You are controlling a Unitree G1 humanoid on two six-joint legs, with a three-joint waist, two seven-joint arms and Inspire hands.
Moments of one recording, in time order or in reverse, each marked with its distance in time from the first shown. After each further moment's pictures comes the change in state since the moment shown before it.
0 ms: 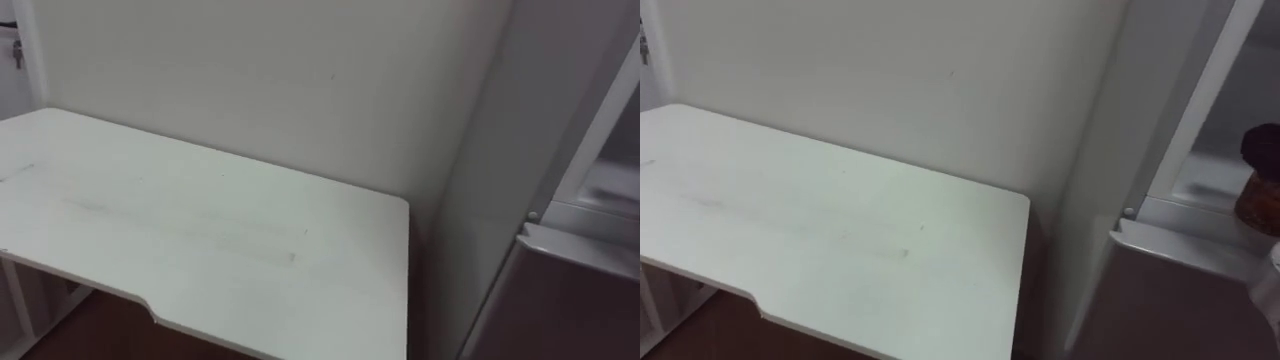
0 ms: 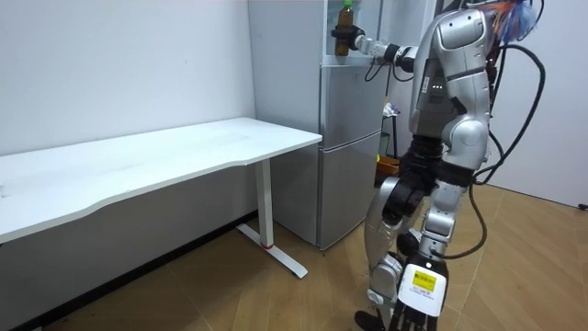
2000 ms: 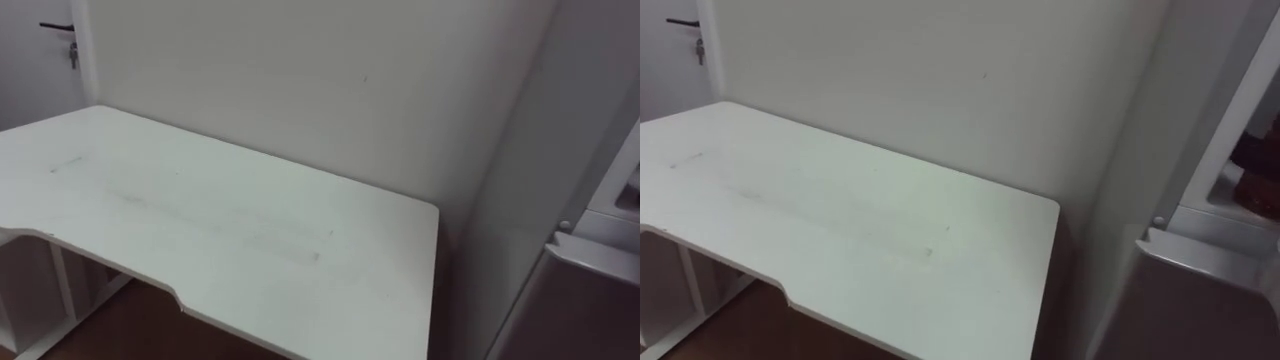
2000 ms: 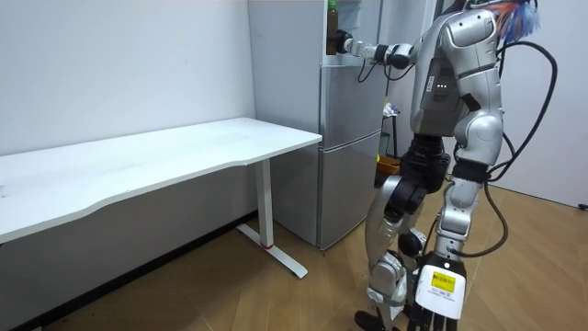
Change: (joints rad) left arm 0.028 0.037 -0.001 -0.038 -0.001 -0.002 -0.025; right arm -0.123 -0.039 0.108 0.265 0.078 -0.118 0.172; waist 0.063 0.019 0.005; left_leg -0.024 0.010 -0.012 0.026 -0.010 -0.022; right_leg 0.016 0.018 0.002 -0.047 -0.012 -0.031
